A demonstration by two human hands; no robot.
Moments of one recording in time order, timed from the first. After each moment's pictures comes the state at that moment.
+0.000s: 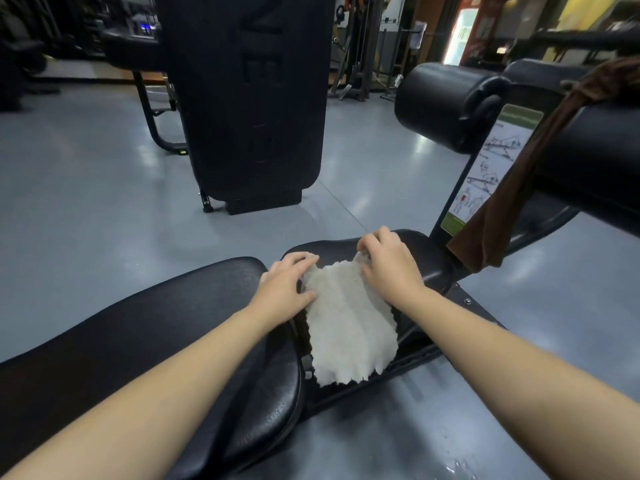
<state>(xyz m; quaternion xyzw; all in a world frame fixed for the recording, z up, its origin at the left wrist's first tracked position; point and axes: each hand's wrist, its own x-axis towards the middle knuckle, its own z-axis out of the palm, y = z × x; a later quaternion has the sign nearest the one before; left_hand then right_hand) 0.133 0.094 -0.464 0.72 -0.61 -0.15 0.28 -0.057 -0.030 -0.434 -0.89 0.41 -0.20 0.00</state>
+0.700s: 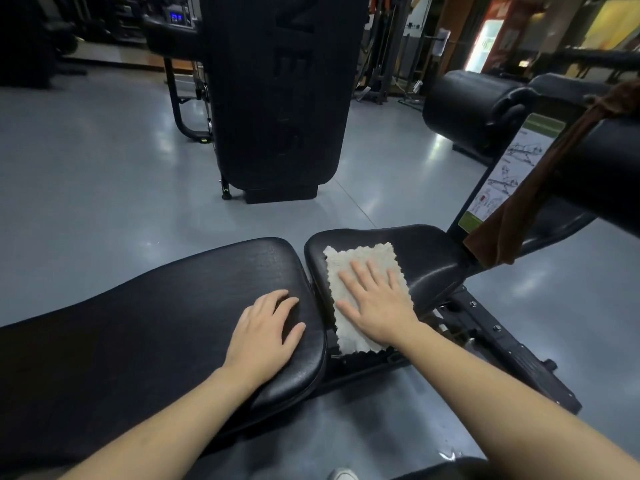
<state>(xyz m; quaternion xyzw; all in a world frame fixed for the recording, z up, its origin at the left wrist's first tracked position) 0.134 0.225 -0.534 0.77 -0.58 0.02 0.25 -0.049 0.059 -0.481 -0.93 0.36 0.03 -0.04</state>
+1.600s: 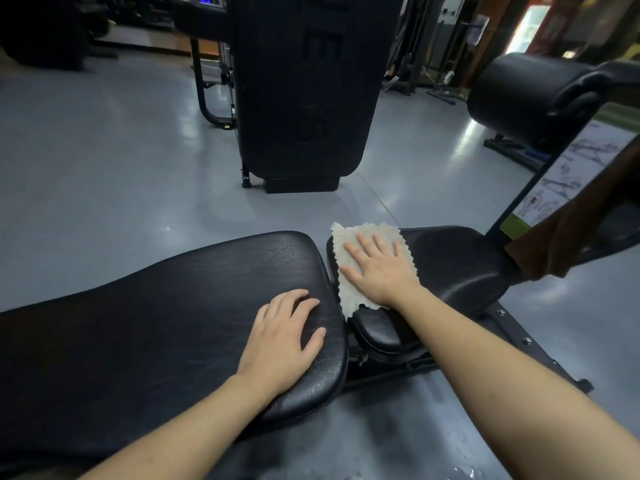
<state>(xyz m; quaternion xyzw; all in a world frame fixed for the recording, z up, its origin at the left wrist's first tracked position) 0.134 0.223 -0.542 0.77 -0.57 0.02 0.28 0.024 0.002 -0.478 -0.93 0.36 0.05 -0.03</state>
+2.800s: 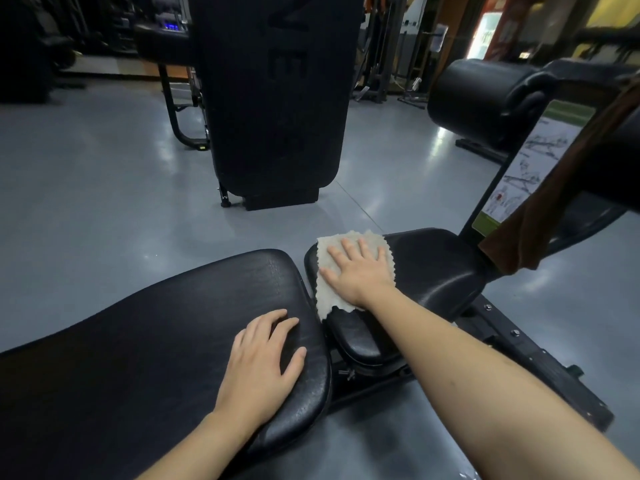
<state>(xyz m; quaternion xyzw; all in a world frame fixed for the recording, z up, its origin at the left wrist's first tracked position) 0.133 0.224 -0.543 0.77 -0.57 0.01 0.28 0.035 -0.008 -0.472 -0.90 0.43 0.05 0.01</state>
